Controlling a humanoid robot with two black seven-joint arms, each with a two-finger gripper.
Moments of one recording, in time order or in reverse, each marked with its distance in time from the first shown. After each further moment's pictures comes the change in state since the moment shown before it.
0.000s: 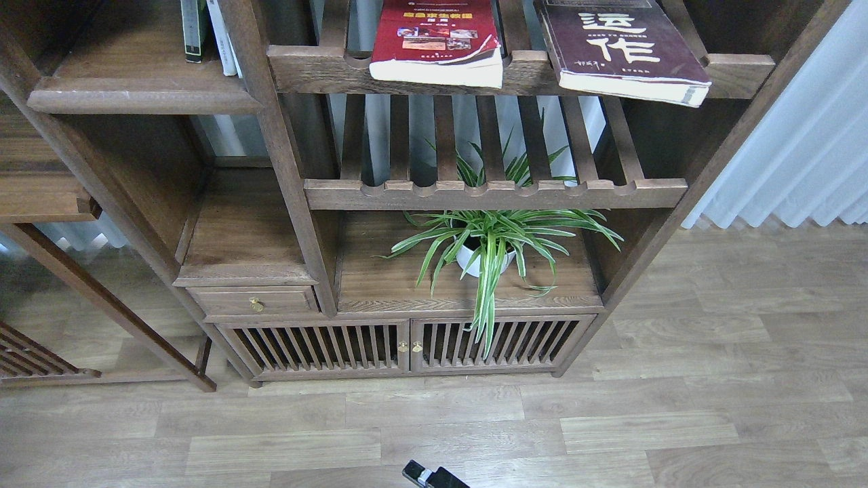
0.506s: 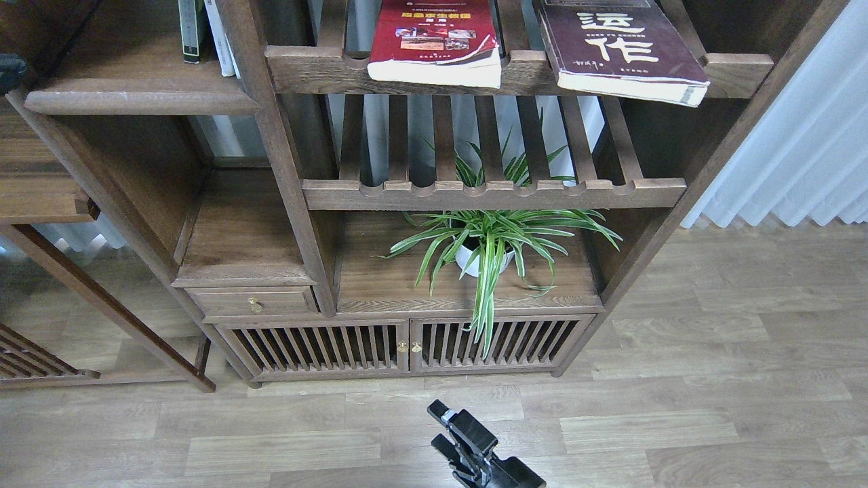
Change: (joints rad) left arm -0.005 -0.079 -0.017 0.085 0.238 0.000 -0.148; right arm 0.090 0.000 0.089 0.002 0.004 0.000 0.123
